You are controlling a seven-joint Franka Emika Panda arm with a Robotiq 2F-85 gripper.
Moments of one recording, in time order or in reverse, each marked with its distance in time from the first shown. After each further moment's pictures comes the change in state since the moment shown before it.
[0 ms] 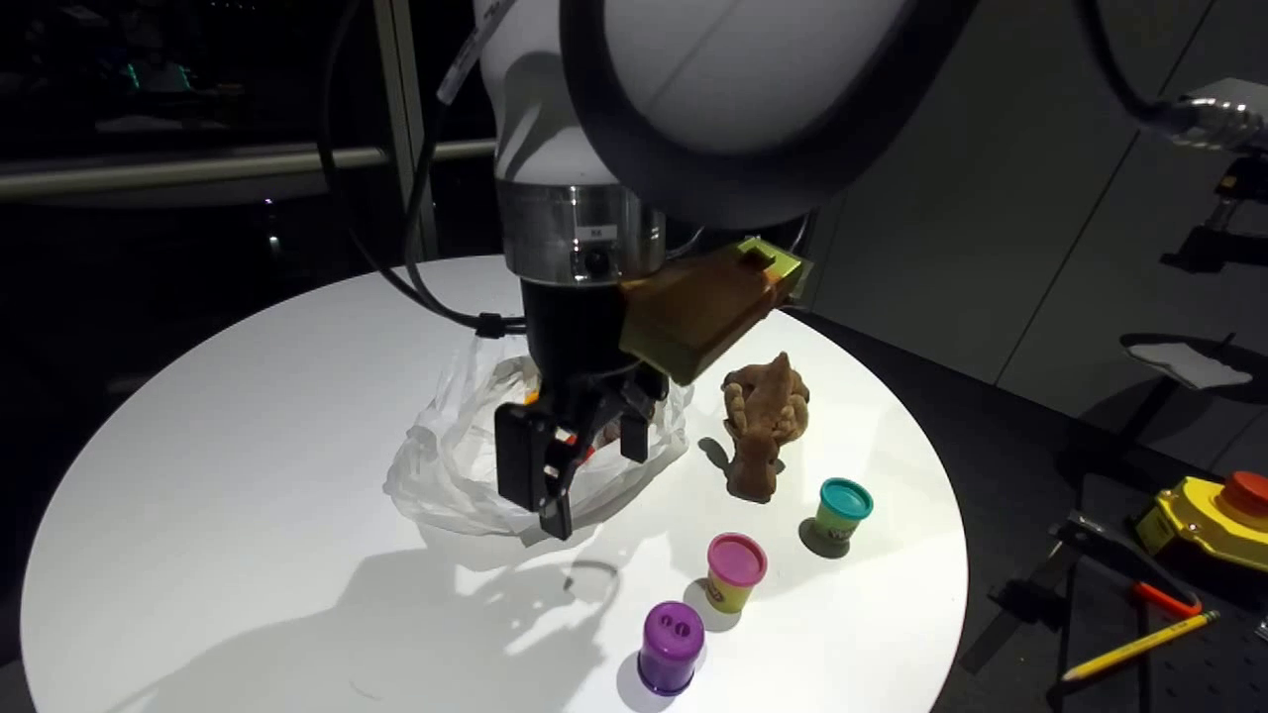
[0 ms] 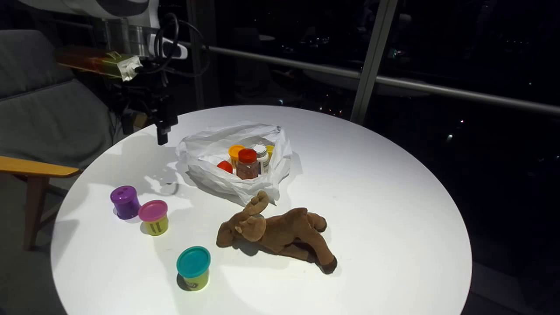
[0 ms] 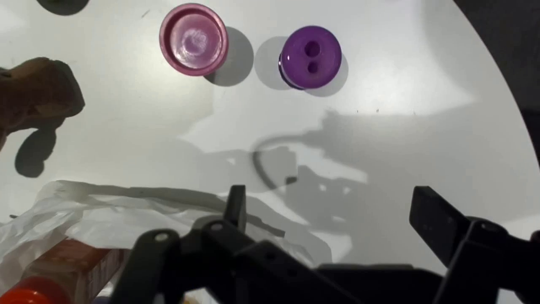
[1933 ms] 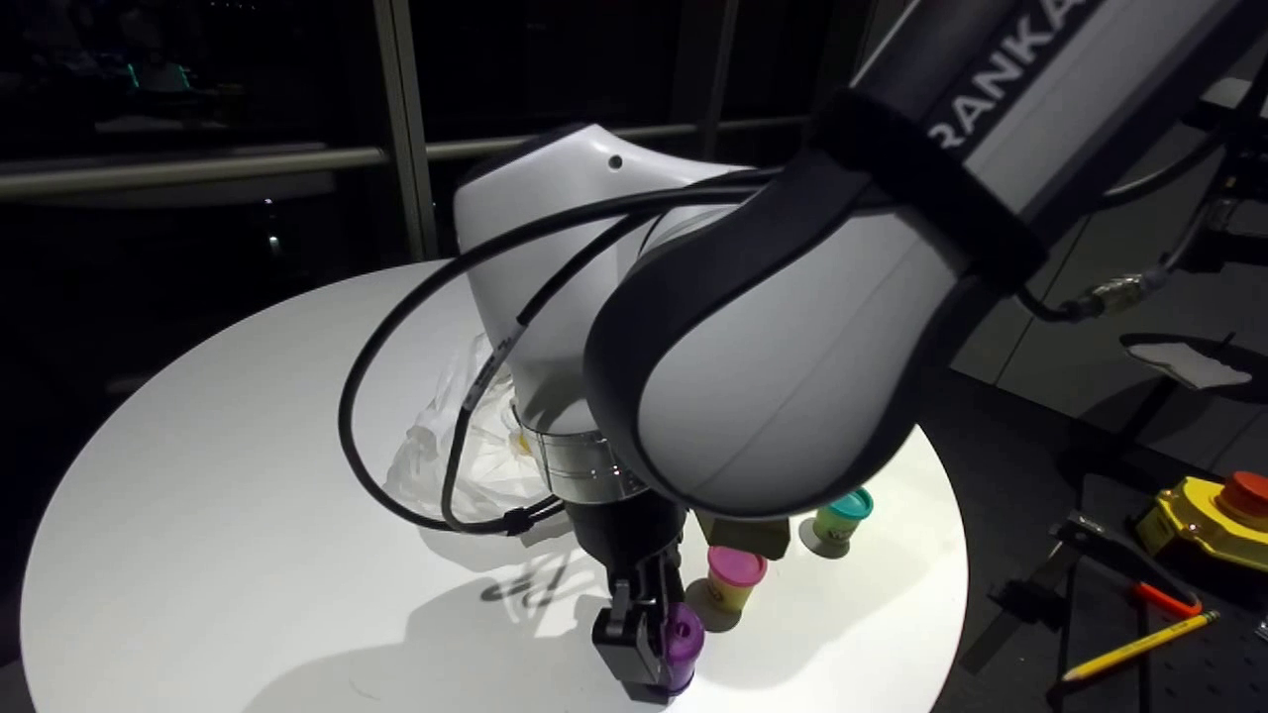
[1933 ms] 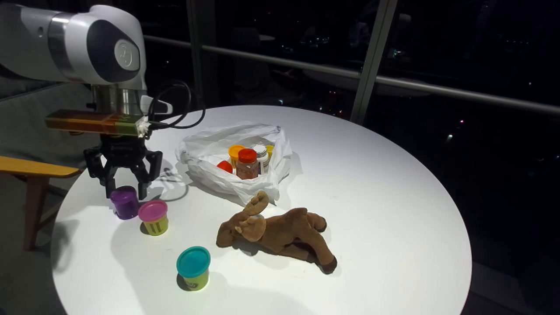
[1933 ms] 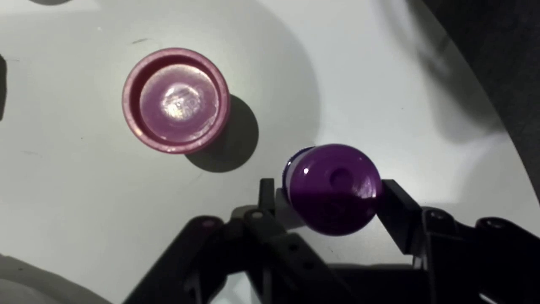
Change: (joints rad) arm 0.024 0.180 0.026 -0.009 -0.106 -0.016 -0.234
